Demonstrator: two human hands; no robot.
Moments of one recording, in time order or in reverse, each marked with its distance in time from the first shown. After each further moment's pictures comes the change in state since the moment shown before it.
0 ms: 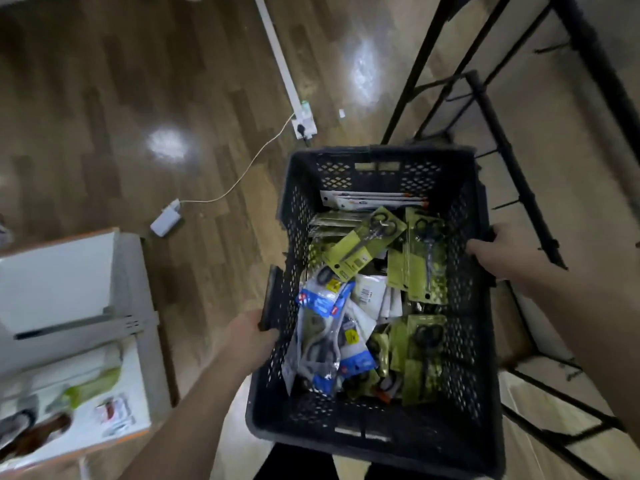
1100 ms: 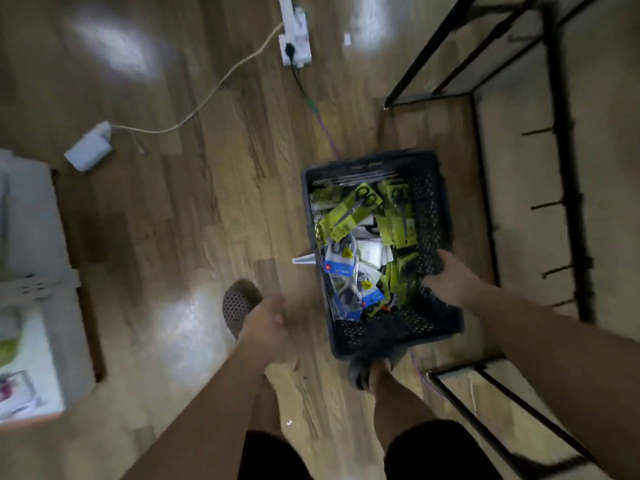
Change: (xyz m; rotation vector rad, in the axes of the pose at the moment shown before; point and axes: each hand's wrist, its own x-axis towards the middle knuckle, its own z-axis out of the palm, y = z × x) left_hand 0.180 -0.013 0.169 -0.323 -0.135 -0.067; right_hand 0.155 0.045 0.140 -0.270 -0.312 0.122
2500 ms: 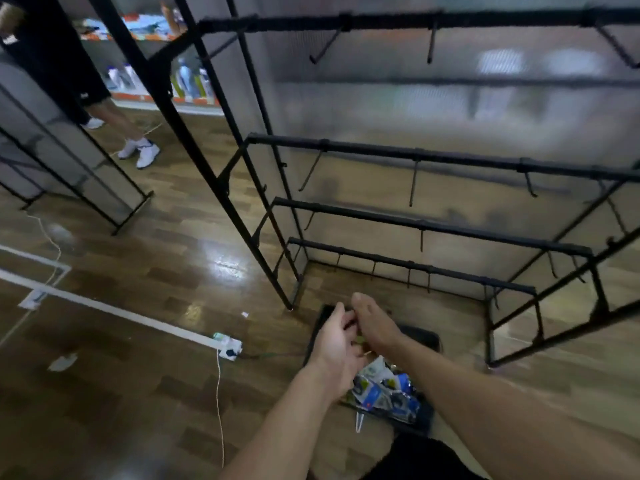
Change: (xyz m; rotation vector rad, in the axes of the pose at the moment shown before) left_hand -0.364 0.349 -0.125 -0.019 -0.687 0.307; right_hand -0.384 -0.075 -0.077 1.343 0.457 -0.270
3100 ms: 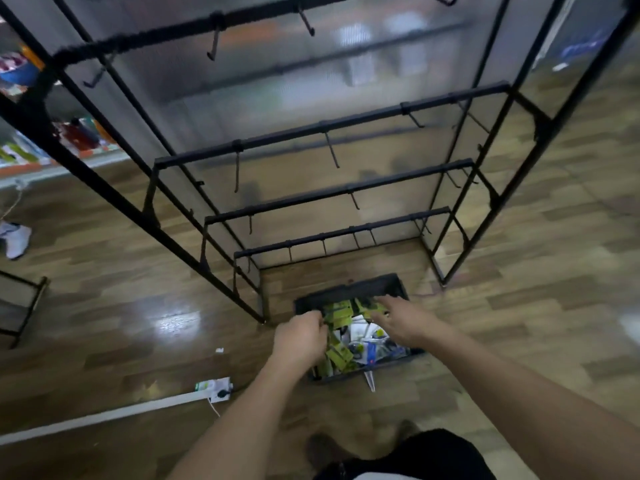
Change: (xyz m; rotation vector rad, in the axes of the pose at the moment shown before) left_hand 0.000 0.025 -0.093 1.928 -0.131 0.438; right_hand -0.089 0.067 0.019 -0.612 0.211 0.146
